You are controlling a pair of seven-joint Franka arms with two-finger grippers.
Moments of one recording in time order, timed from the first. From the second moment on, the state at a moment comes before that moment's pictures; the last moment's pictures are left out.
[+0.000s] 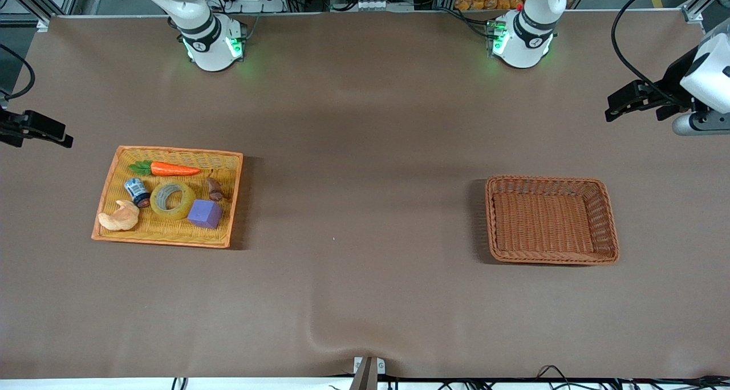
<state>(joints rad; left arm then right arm) 0.04 0.00 -0.13 -1.52 -0.04 1.45 -0.12 -0.06 0.11 -0.03 -1.42 0.02 1.46 -0.06</state>
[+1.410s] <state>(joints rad) 0.04 0.00 -0.13 -1.52 -0.04 1.45 -0.12 -0.05 0.11 -0.02 -1.43 0.02 1.45 -0.06</state>
